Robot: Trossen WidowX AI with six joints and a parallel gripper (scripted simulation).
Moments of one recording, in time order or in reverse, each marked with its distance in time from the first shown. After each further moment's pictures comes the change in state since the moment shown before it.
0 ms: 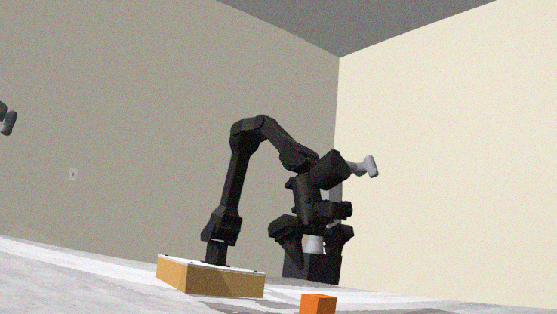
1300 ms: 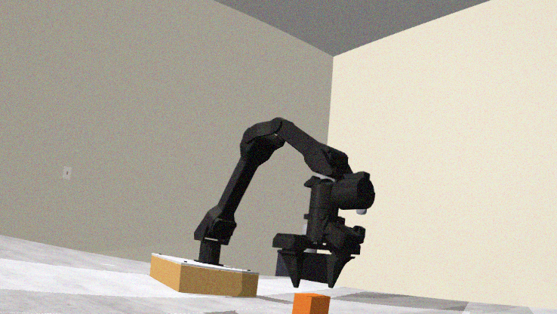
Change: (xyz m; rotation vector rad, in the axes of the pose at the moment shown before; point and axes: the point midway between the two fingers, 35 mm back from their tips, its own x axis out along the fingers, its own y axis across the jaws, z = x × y) arm 0.038 0.001 0.008 0.001 0.399 0.002
